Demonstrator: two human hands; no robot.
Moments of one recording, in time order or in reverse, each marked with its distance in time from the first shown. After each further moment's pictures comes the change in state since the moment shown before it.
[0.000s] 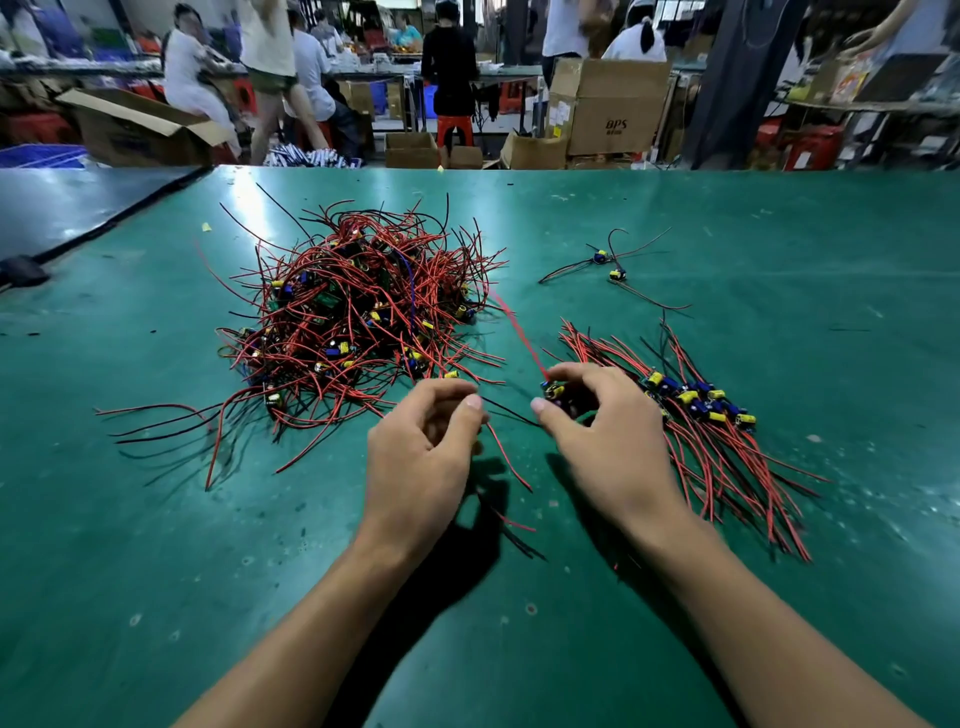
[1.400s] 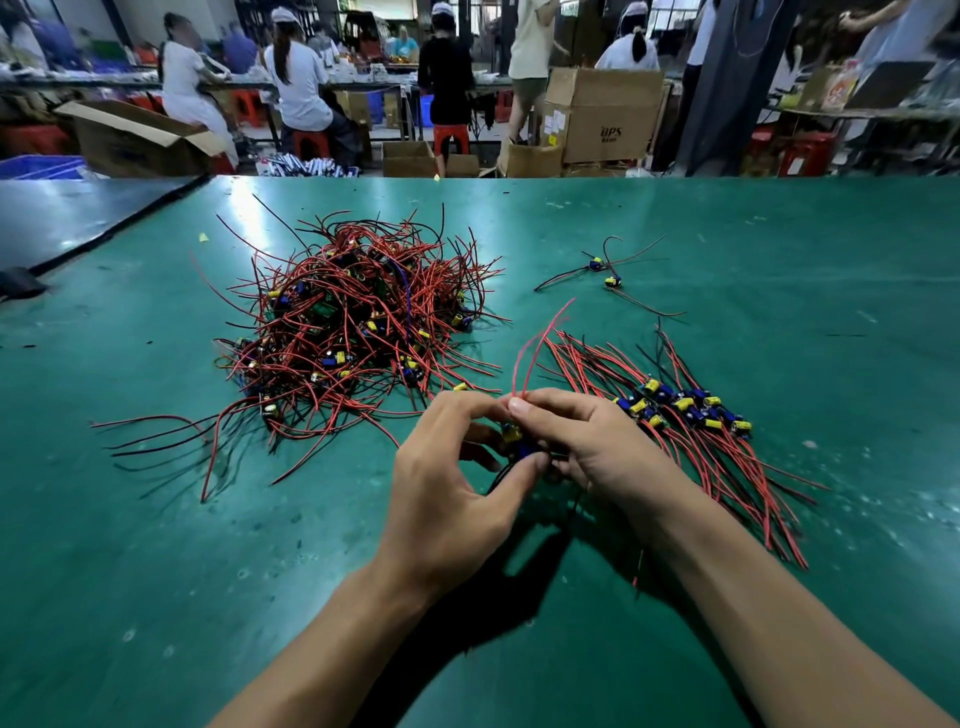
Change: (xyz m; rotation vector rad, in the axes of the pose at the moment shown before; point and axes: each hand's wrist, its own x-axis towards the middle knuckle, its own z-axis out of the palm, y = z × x) left_hand -0.015 0.006 0.008 0.205 -0.086 0.439; right_hand 0.004 -0.013 -0.007 0.773 -0.531 0.397
